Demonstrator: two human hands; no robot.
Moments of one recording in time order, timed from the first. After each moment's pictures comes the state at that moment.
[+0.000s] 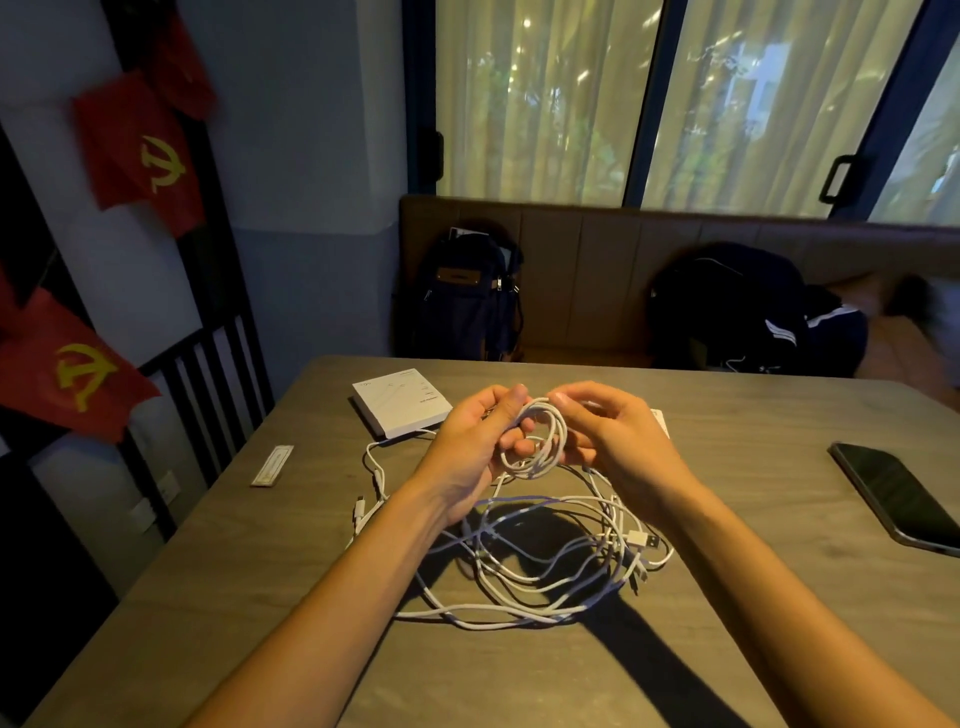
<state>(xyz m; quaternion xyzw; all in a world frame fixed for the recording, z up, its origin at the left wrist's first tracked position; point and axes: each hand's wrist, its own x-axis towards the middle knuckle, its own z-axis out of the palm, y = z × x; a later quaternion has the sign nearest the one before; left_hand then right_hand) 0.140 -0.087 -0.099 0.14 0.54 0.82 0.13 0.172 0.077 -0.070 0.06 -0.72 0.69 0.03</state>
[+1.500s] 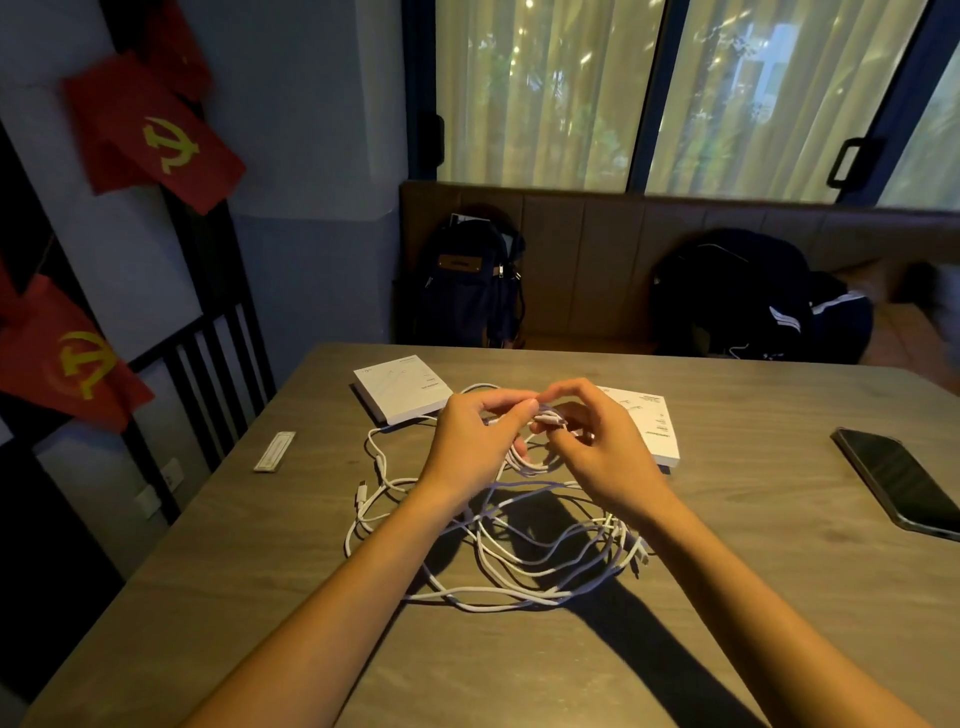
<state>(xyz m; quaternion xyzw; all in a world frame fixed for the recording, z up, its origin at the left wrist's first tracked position) 0.146 -0.084 -0.113 0.14 0.74 0.65 -0.09 0.171 0.071 -0.103 0.12 -0.84 0.52 0.14</state>
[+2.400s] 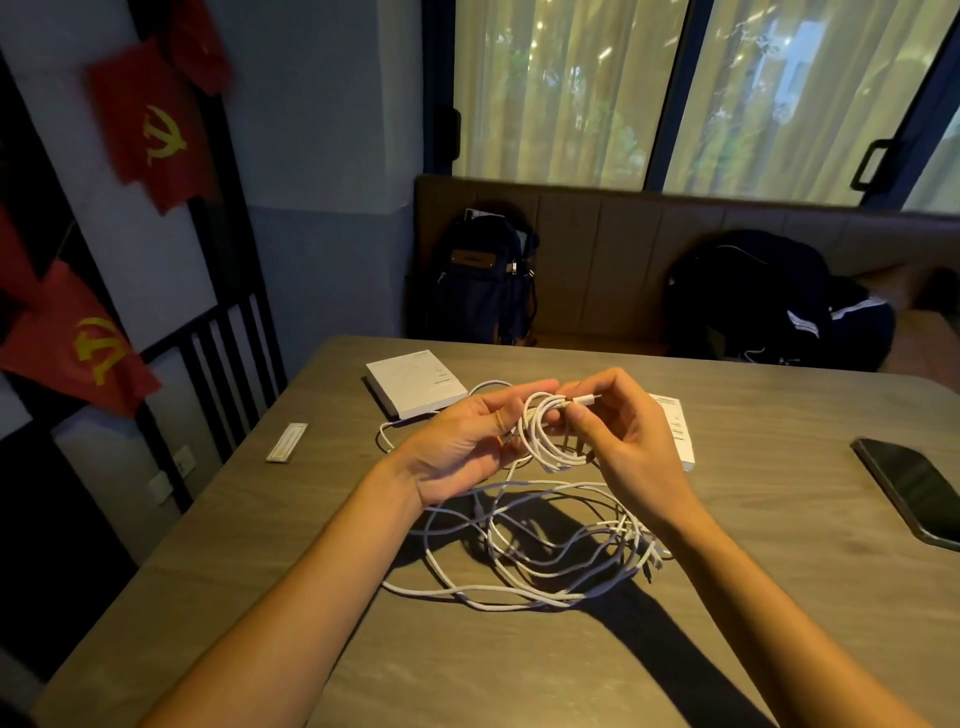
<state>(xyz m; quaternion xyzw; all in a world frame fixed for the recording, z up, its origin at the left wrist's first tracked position) 0.134 -0.120 -0.108 0.17 0.48 0.82 0.27 0.174 0.072 -0.100 0.16 -0.77 0.59 0.18</state>
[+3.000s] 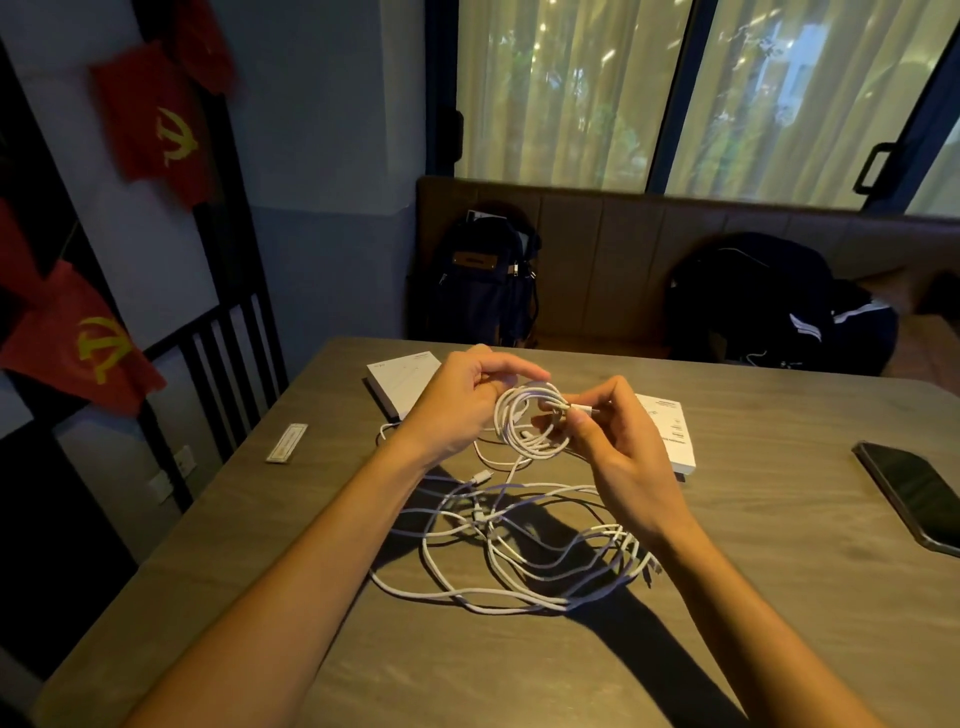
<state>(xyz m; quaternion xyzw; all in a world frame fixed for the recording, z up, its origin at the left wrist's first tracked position) 0.129 -0.116 -0.077 0.21 0.79 0.57 -0.06 0.181 0.066 -0.104 0.14 -0.76 0.61 0.14</state>
